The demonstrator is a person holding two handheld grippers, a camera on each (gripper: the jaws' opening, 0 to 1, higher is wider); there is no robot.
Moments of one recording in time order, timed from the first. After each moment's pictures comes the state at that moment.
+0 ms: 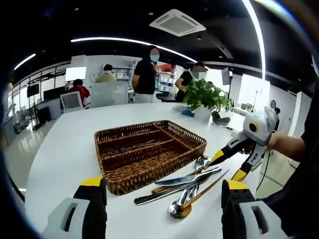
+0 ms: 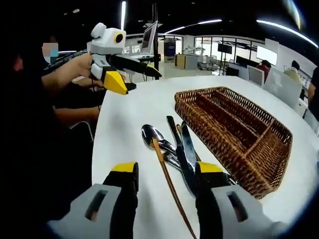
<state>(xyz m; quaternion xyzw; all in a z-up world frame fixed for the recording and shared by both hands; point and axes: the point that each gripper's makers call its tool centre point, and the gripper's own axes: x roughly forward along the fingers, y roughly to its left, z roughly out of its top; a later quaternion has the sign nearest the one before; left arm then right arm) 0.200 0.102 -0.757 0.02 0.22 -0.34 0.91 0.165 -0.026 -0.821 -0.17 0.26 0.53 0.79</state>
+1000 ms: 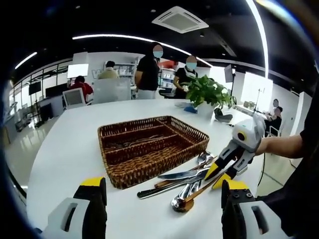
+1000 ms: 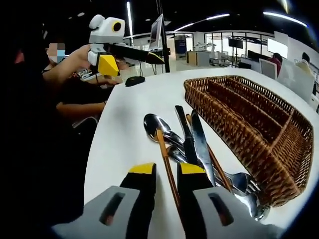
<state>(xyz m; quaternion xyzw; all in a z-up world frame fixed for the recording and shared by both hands) 0.199 0.114 -0.766 0.02 0.24 -0.32 0.92 0.169 -0.011 -0.861 -0.15 0.27 0.58 0.76</state>
